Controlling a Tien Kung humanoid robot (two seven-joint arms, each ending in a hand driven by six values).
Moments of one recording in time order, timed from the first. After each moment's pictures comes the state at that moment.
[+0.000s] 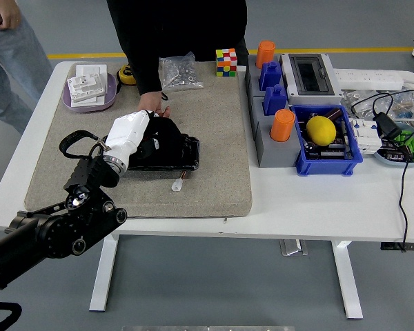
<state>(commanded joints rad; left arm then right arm) -0.68 0.15 -0.56 -0.89 1.73 0.51 0.22 -0.05 -0.31 1.34 0.32 -0.56 -0.01 -0.14</state>
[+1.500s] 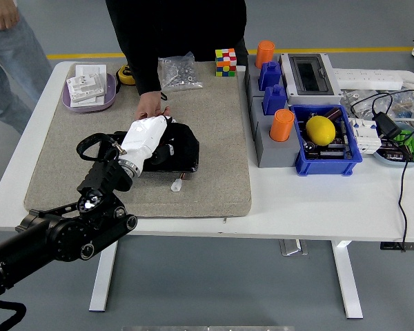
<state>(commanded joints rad) -0.69 0.14 -0.52 -0.90 1.75 0.50 0.23 -0.05 -0.32 1.33 0.32 -0.55 -0.02 -0.14</state>
